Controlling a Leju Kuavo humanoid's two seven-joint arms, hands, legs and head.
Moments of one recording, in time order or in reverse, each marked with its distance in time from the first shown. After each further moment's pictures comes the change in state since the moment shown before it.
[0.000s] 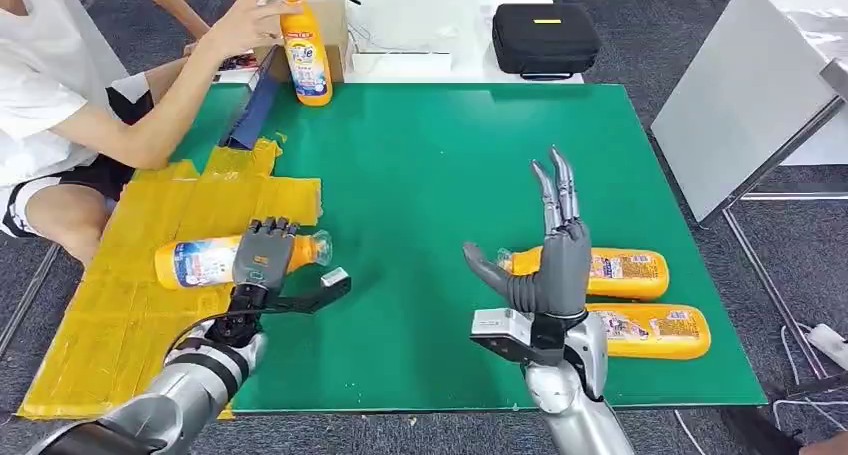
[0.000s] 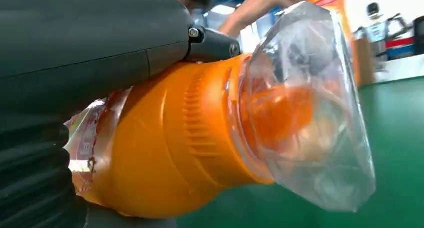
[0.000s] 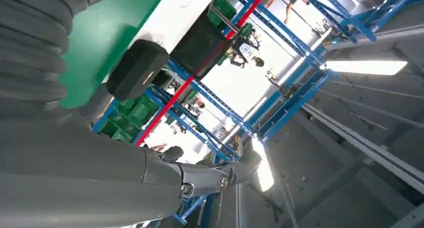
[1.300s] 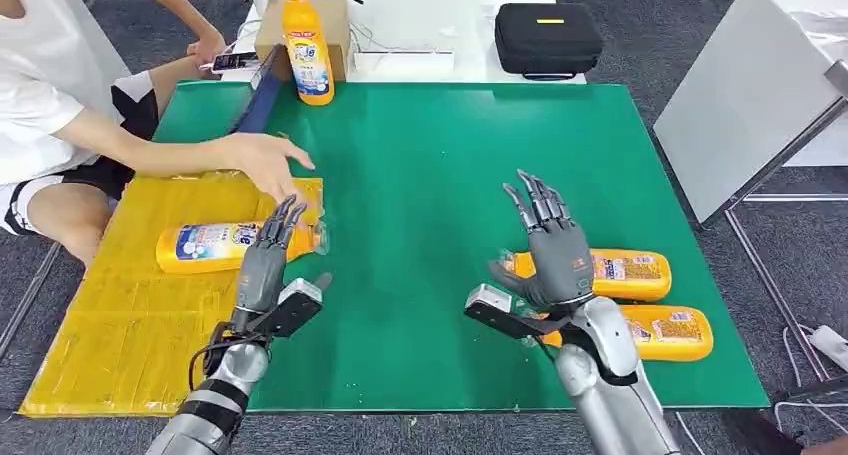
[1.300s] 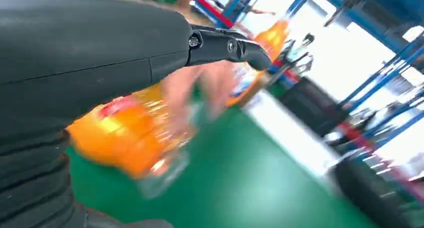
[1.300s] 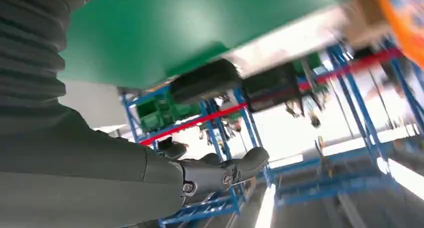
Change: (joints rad) left arm 0.329 -0.091 0.197 -0.618 0.836 -0.259 -0.771; right arm -0.081 -0.163 -0.057 0.204 0.320 0.200 0.187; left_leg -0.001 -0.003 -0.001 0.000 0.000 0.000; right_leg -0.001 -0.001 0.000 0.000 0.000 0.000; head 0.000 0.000
